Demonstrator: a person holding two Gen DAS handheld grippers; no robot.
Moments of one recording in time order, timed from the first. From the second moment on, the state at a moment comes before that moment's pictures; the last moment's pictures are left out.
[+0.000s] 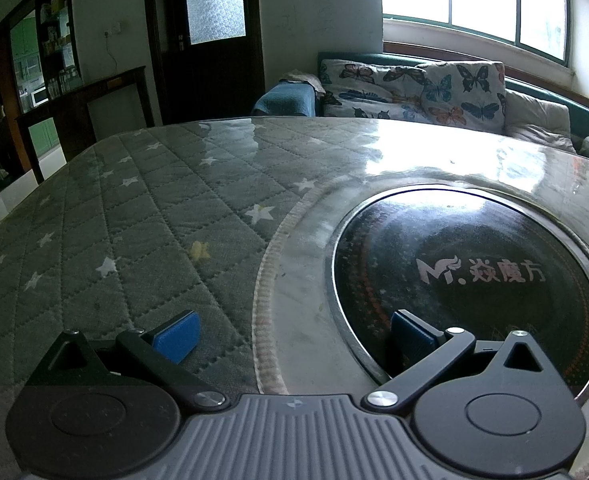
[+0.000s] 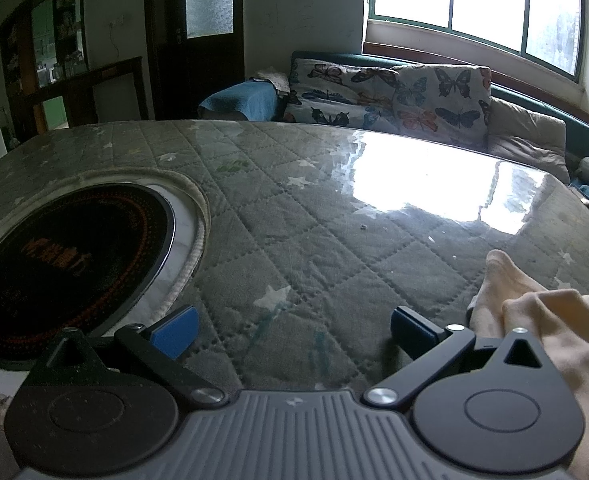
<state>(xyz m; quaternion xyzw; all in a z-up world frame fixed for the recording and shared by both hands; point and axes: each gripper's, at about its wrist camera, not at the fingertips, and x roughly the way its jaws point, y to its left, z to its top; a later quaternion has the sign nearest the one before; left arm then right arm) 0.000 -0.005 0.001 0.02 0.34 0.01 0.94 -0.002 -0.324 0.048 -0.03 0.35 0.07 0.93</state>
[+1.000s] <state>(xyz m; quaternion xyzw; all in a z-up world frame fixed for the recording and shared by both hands) -0.030 -0.099 0.048 0.04 0.33 -0.13 0.93 -0.053 -0.337 0.085 -0.04 0.32 0.07 0.94</state>
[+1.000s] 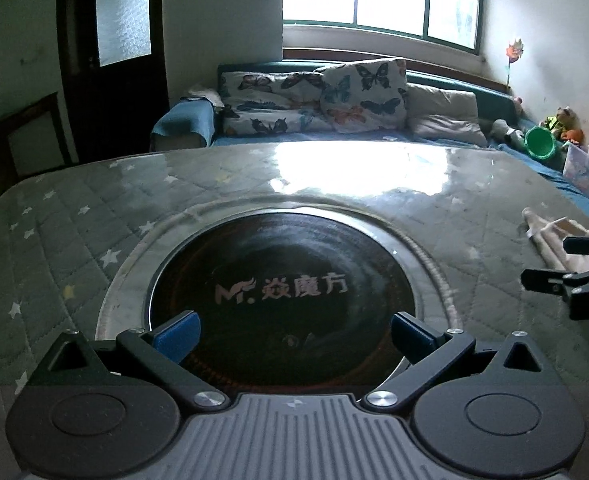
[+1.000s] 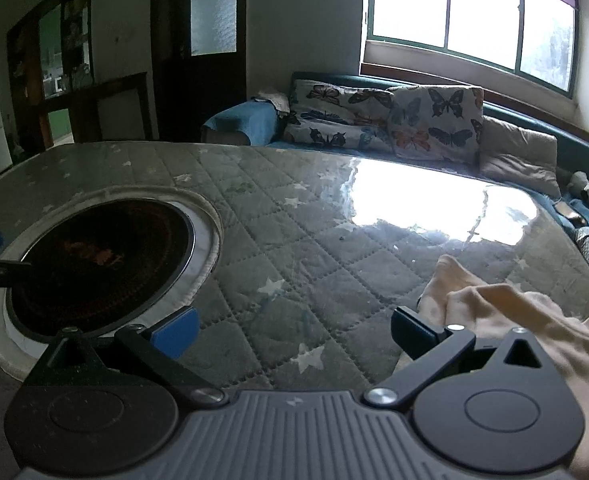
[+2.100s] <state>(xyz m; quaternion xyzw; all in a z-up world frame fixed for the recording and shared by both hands) -0.033 -0.108 0.043 0.04 0.34 -0.14 0.93 -0.058 -0.439 0.096 0.02 0.32 -0.04 0.95</state>
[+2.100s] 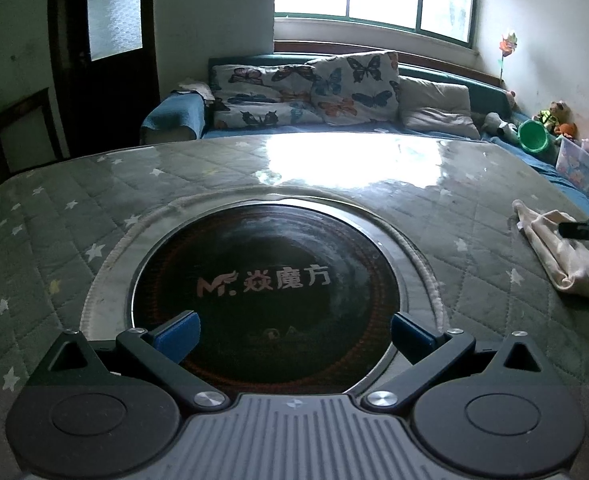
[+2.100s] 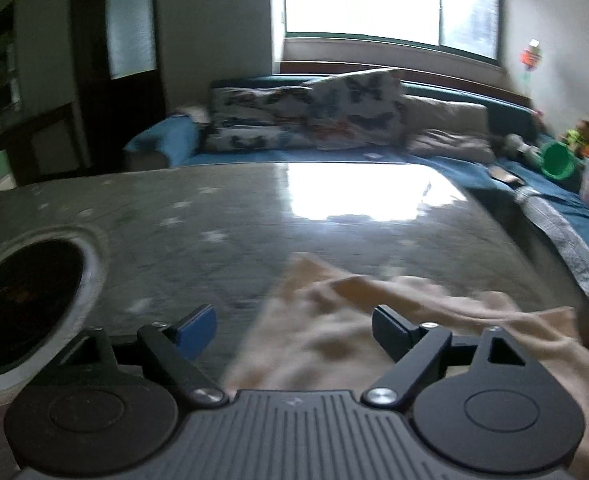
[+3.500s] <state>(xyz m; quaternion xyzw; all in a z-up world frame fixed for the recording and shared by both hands) -0.032 -0.125 0.042 0.05 0.35 -0.18 0.92 -0.165 -0.499 0.198 0.08 0.13 -0.05 0.99</state>
